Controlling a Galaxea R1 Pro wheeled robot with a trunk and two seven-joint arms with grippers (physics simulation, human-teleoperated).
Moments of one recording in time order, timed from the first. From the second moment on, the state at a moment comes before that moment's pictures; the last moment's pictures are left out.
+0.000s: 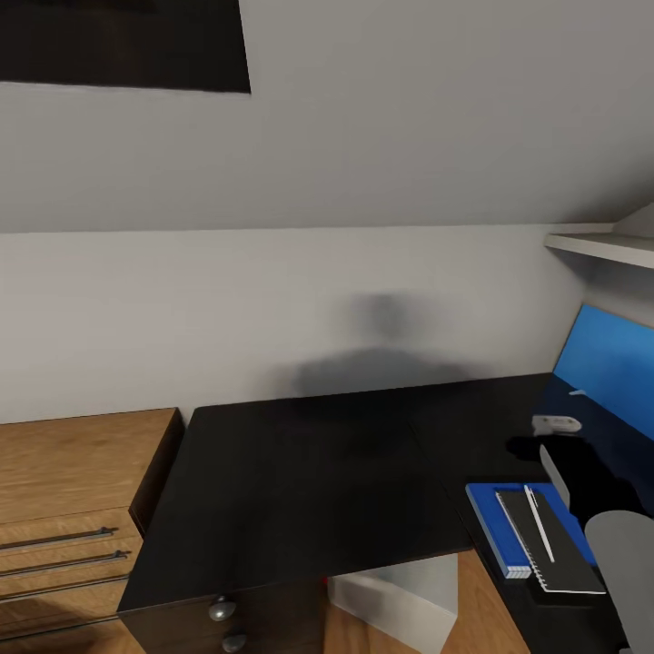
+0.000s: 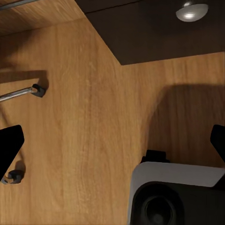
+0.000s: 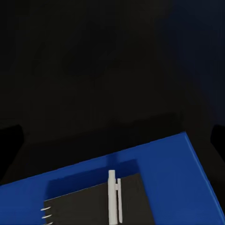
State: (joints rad) left arm -0.16 0.00 -1.42 -0.12 1.33 -0.39 0.43; right arm -0.81 -0.32 -0.14 -0.66 0.06 0.56 0.00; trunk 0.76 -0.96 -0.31
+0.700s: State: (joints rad) left arm -0.16 0.00 -1.42 -0.12 1.33 -0.40 0.43; right arm -0.63 -0.32 -0.29 -1.02 0.02 0.69 0.05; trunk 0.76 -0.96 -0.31
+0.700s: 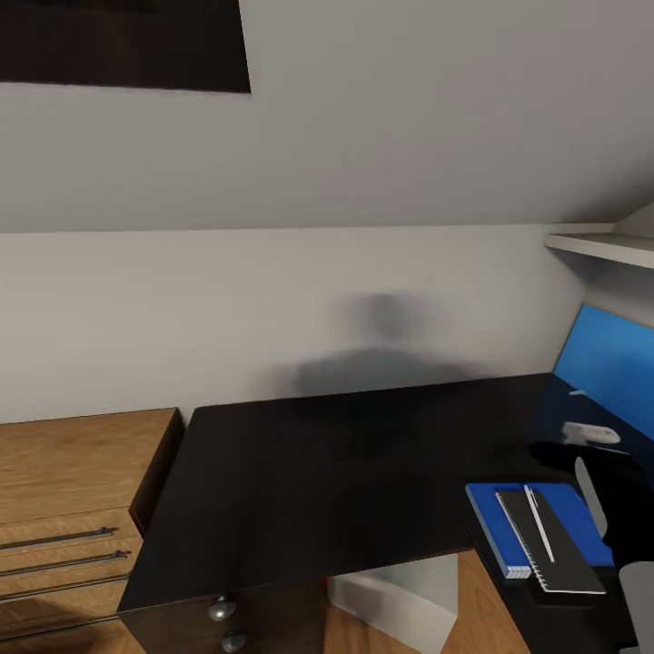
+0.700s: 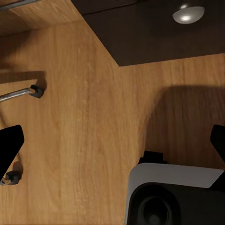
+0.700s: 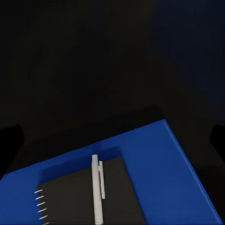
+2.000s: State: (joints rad) left arm -0.16 0.00 -1.41 -0.12 1.33 -0.40 0.43; right arm -0.44 -0.07 -0.31 -1.31 0.08 0.69 0.10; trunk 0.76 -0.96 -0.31
